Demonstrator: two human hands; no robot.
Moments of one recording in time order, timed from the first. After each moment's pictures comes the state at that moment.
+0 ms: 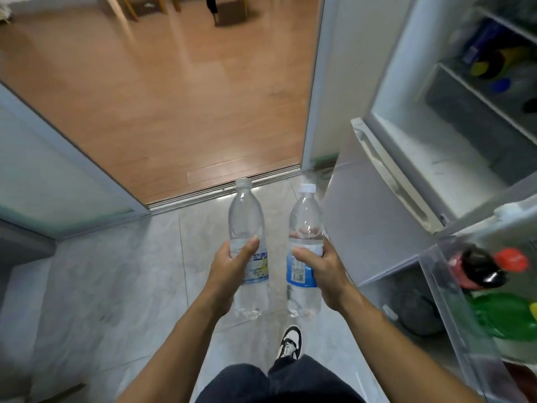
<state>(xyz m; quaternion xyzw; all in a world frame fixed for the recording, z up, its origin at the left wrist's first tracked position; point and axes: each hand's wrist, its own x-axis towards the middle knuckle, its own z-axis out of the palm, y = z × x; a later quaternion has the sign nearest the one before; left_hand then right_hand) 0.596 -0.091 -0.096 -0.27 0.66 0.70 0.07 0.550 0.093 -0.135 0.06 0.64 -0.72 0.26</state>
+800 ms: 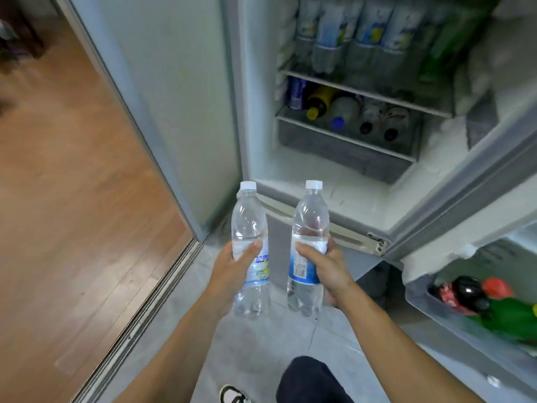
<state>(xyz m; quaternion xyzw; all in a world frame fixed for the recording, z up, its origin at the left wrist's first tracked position) 0.219 -0.057 -0.094 0.01 0.65 0.67 0.35 0.324 0.111 -0.101 0.36 0.57 -0.74 -0.10</state>
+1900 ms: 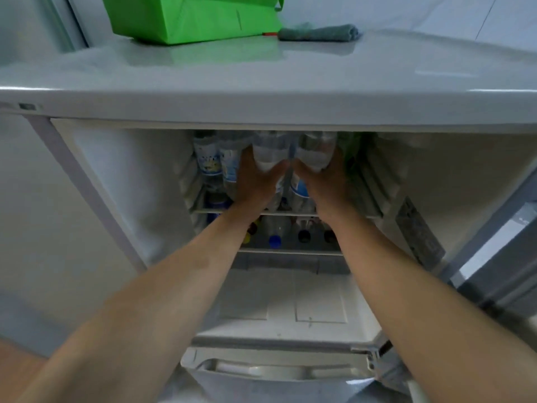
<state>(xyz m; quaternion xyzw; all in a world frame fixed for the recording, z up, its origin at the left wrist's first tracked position) 0.006 0.347 0.092 0.39 0.65 0.64 0.13 0.123 0.405 0.096 0.30 0.61 -0.51 -0.53</state>
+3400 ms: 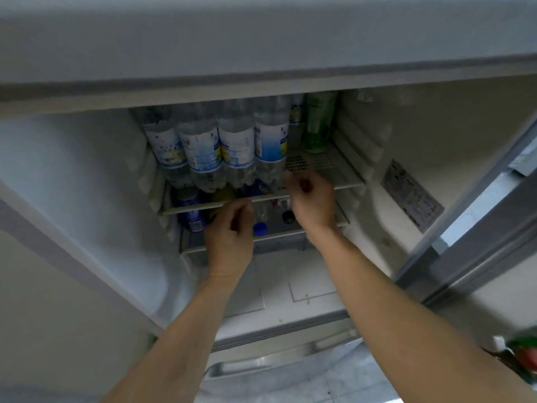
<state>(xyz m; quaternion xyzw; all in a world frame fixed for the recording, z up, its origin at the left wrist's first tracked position) 0.001 0.282 -0.009 0.47 0.64 0.61 0.04 0.122 0.379 0.023 0.48 0.60 -0.37 -0.52</state>
